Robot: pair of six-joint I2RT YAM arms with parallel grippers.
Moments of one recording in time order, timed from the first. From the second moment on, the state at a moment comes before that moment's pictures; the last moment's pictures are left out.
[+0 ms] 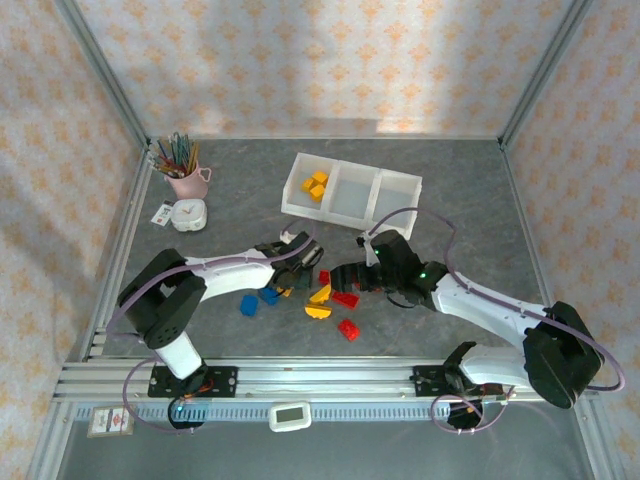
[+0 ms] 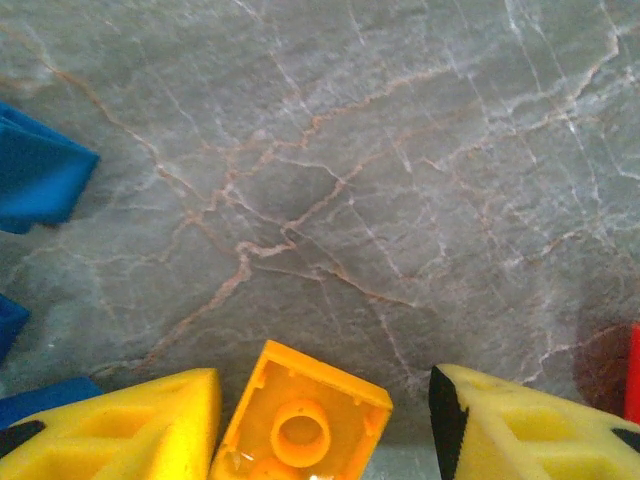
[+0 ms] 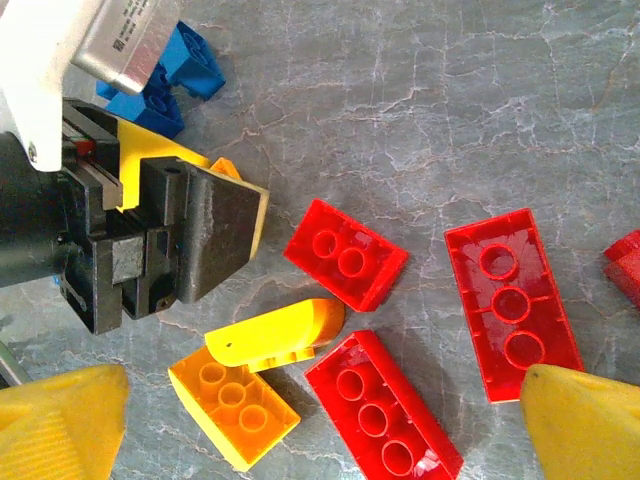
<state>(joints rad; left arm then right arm) -0.74 1.67 0.91 -0.46 -0.24 -0.67 0.71 1.21 0.65 -0.23 -0.22 0.51</state>
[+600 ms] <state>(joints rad) -0.75 1.67 0.91 -0.47 -0.23 -0.67 0.71 1.23 0.64 -0.21 -0.22 0.51</state>
